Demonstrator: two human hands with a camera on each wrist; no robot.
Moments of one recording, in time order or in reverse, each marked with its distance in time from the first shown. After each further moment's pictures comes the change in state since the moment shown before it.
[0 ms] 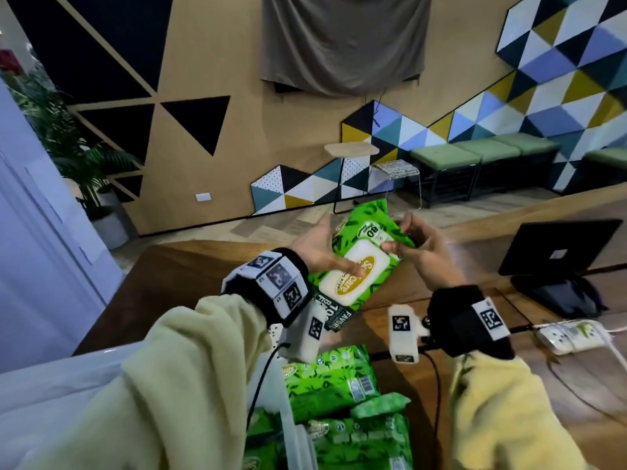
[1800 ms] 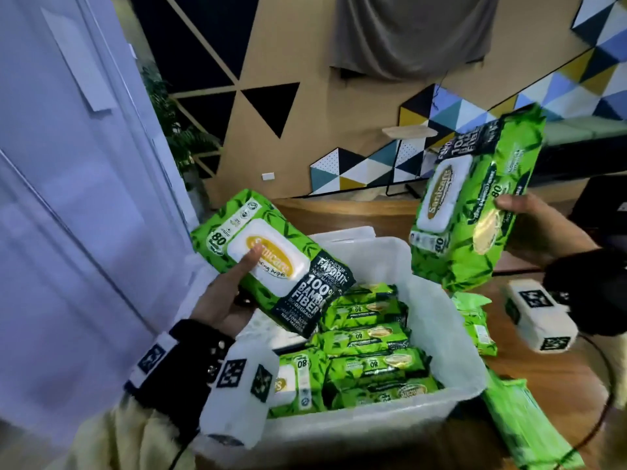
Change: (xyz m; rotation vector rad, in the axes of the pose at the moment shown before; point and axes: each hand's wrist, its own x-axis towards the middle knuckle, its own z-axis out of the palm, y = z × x) left_hand -0.385 -0.214 -0.049 -1.434 0.429 -0.146; right_hand -0.205 -0.128 0.174 0.188 -0.120 0.333
